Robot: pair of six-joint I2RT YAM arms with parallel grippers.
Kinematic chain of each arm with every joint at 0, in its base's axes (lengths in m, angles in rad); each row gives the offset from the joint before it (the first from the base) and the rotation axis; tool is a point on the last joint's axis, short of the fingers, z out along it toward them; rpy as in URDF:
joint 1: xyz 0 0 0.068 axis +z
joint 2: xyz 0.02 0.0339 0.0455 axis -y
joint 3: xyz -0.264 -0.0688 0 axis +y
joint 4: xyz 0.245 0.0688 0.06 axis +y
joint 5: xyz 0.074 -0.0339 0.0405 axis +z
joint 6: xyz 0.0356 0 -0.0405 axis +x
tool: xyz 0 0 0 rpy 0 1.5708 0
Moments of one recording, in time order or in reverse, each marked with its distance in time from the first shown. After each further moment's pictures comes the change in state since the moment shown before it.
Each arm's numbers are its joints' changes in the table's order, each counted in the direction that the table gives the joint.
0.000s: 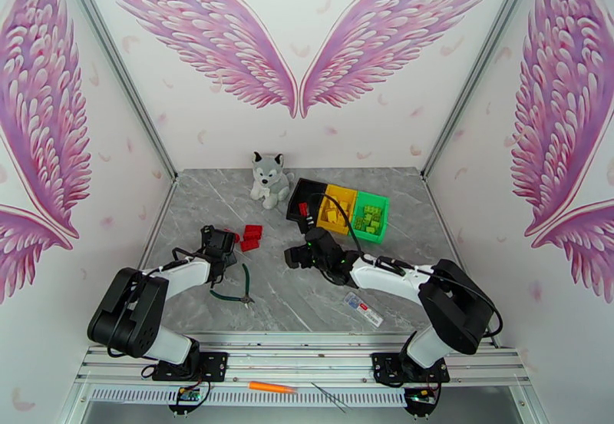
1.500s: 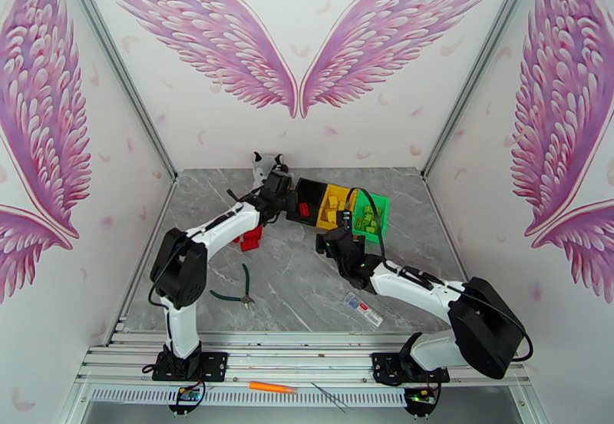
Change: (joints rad) left arm -0.294 -0.529 -1.059 0.190 -0.202 0.254; right arm -0.089 0.174 0.160 -0.007 -0.505 0.061
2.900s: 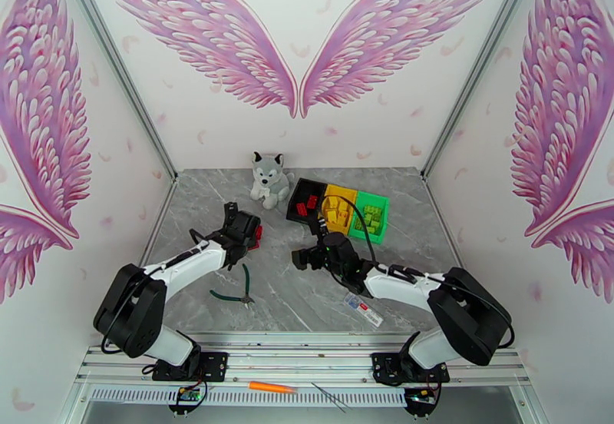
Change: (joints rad) left arm 0.125 0.542 0.821 0.022 0.431 -0.175; right arm 0.025 -0.105 0.025 -0.294 0.629 -0.163
